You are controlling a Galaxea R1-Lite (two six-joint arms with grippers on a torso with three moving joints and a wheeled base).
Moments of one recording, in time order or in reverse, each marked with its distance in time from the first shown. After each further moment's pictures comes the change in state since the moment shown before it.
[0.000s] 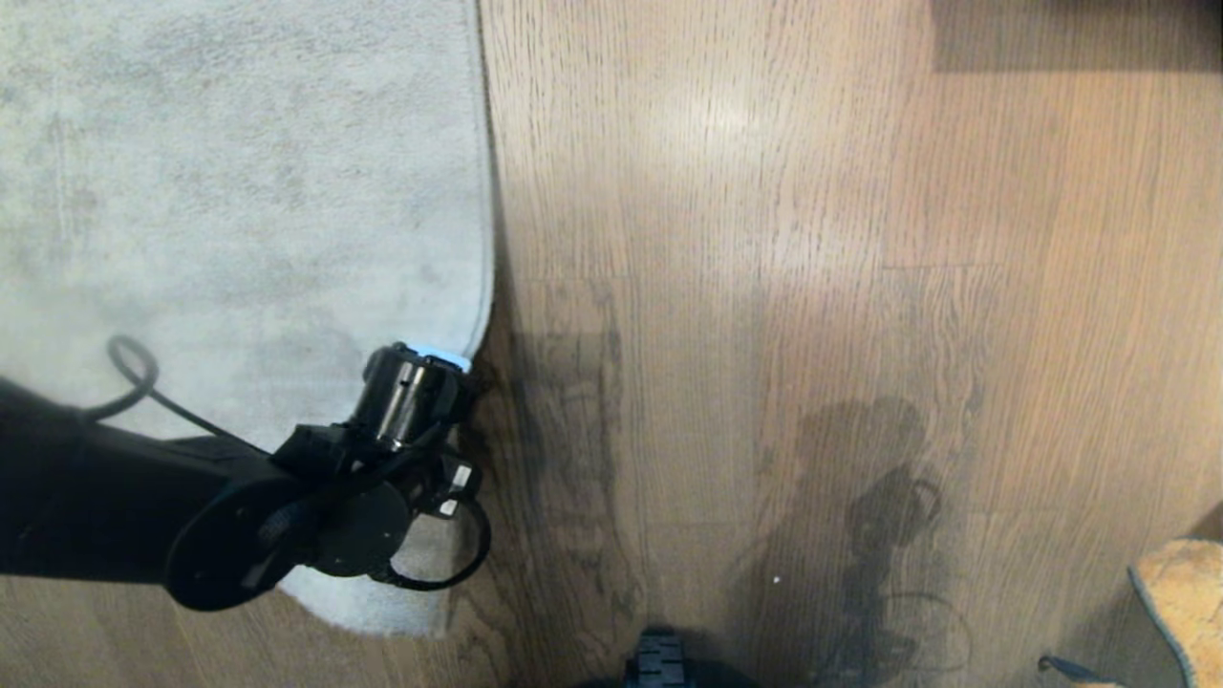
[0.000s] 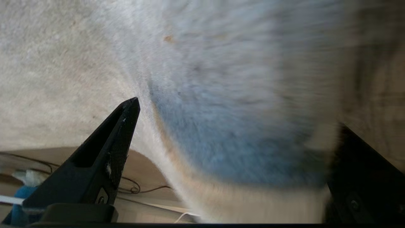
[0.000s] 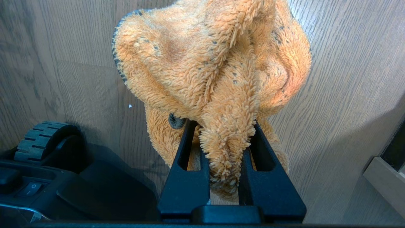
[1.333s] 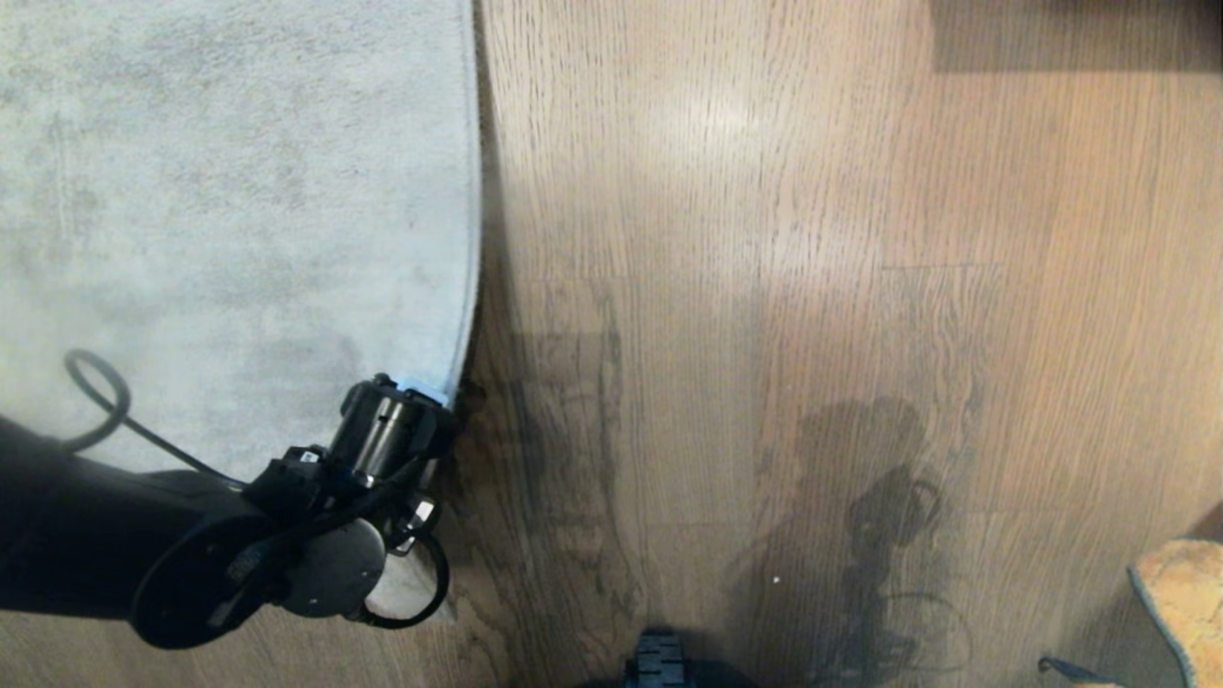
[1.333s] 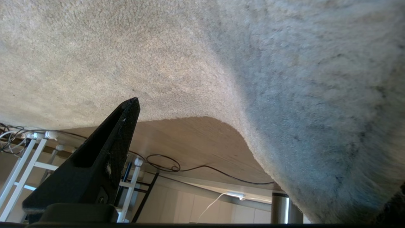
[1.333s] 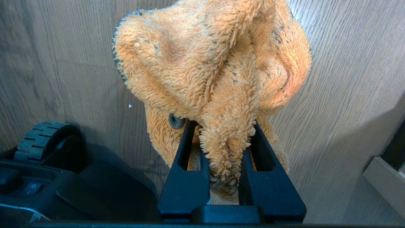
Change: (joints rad) left arm 0.039 -0.020 0.104 -0.003 0.112 0.089; right arm 0.000 0.000 0.000 0.000 -0.001 0.000
